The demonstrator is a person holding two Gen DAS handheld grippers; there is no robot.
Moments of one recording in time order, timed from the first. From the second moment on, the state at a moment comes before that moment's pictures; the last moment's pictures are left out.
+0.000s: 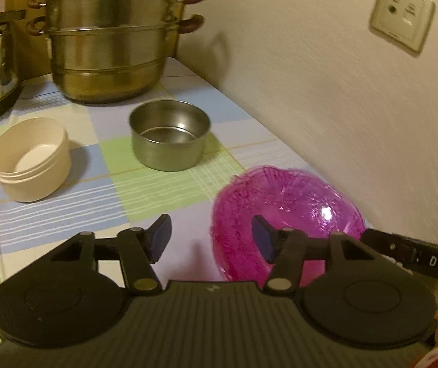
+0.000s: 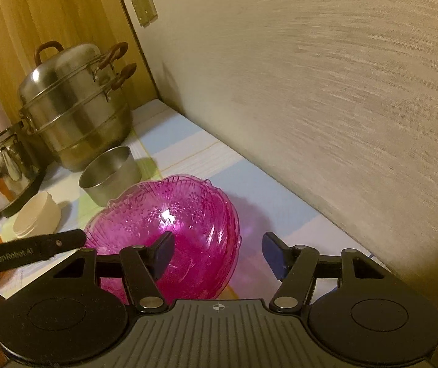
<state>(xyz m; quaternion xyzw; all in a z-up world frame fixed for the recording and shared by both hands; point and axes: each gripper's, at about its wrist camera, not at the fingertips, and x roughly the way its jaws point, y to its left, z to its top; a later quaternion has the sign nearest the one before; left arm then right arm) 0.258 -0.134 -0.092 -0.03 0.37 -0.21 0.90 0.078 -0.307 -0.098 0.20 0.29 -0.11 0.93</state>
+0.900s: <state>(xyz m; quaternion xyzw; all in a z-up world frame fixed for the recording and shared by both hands) 0.245 -0.136 -0.106 -0.04 0.40 -0.24 0.88 0.084 -0.302 -0.101 0.19 0.31 -0.12 0.93</state>
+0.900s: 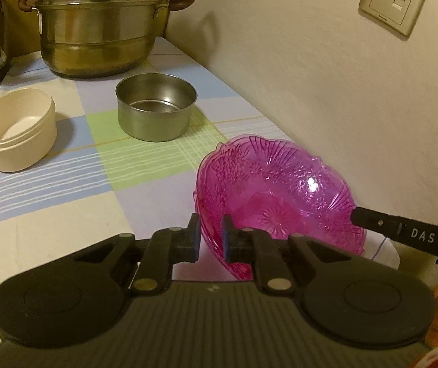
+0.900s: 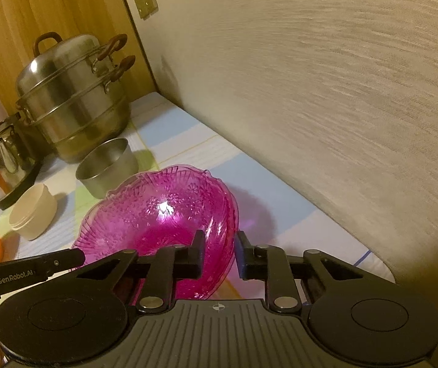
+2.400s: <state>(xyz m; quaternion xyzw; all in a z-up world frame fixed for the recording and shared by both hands) 0.220 -0.031 -0.072 -0.06 0.37 -0.13 0.92 0.103 -0.202 -0.069 0.16 0.27 0.01 0.95</state>
